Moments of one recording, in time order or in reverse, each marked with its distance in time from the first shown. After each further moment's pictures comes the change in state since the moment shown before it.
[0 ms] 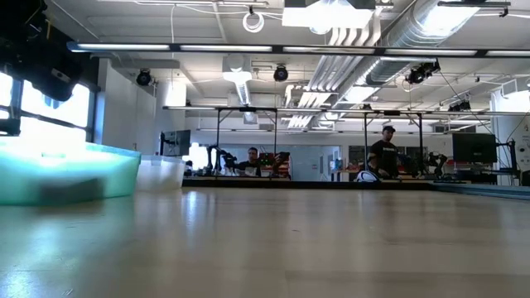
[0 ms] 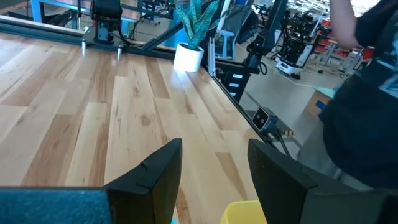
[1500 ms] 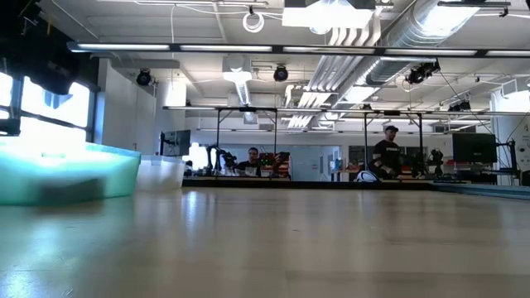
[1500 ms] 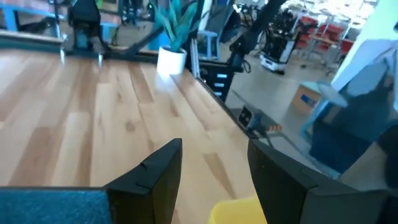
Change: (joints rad) left arm 0.000 -0.004 0.000 0.015 0.074 0.042; right arm -0.011 0.404 0.003 1.323 -0.208 0.002
